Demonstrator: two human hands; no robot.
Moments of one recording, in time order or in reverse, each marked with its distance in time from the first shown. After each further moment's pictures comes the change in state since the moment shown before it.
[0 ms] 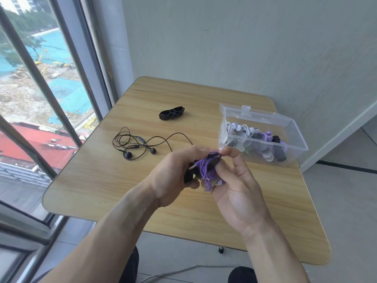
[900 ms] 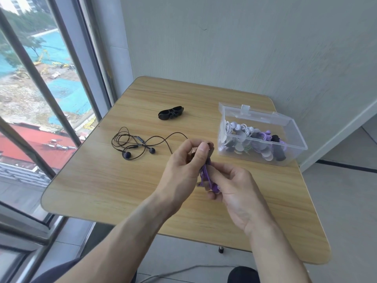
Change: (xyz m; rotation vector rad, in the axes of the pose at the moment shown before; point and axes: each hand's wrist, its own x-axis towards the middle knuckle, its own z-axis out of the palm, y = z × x) left_hand 0.004 -0.021 0.018 0.092 0.284 0.270; right_hand 0.001 -0.006 -0.003 -0.507 0.226 0.156
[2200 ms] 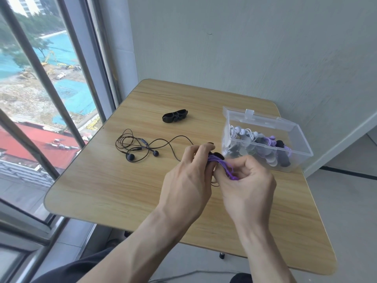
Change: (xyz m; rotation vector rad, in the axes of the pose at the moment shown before) left_hand -0.006 -0.015 0.004 0.989 0.210 0.441; right_hand 0.001 0.001 0.009 -0.357 0.491 -0.455
